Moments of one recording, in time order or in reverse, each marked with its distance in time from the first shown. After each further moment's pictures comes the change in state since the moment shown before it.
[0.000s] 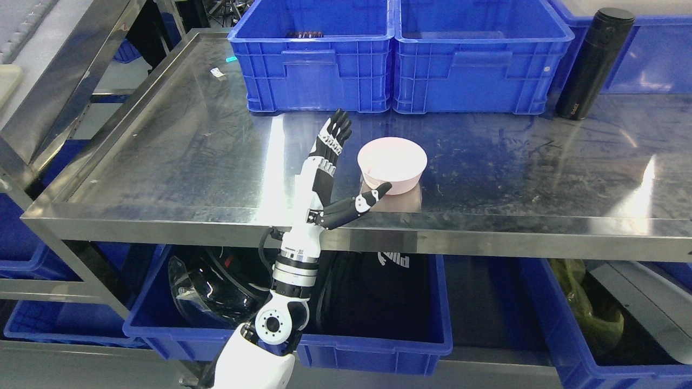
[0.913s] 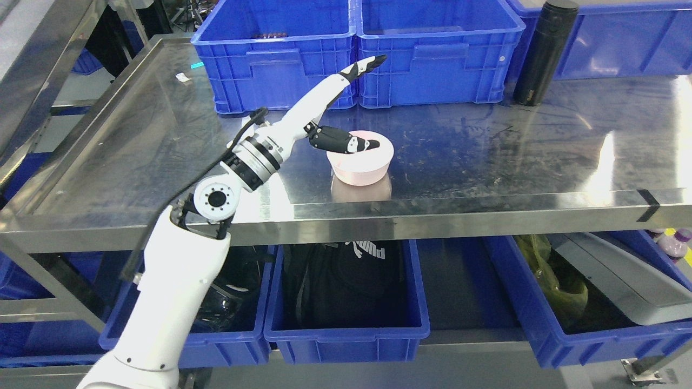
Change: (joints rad) left arm -0.493 0.258 0.068 -0.006 -0.361 0.371 -0.638; right arm 0.001 0.000 0.000 0.000 0.000 -0.002 0.002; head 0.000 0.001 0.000
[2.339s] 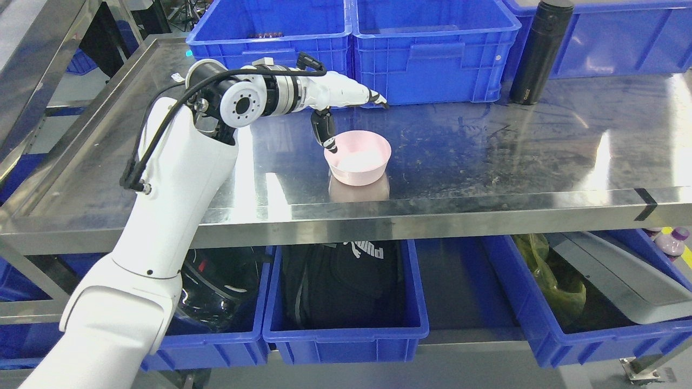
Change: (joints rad) left arm -0.355 -0.051 -0.145 0.190 -0.530 -0.034 -0.626; right arm 0.000 0.000 0.000 0.000 0.000 0.004 0.000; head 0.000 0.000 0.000
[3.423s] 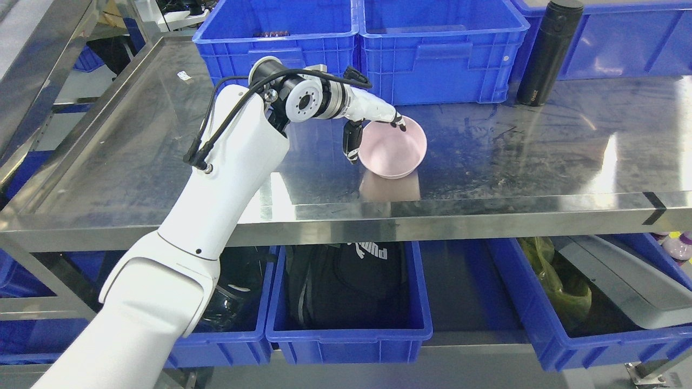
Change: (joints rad) left arm -0.102 -0.143 -0.070 0.220 -0.085 -0.013 -0.017; right arm 0.000 0.000 0.000 0.000 -0.001 0.001 -0.001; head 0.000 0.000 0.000
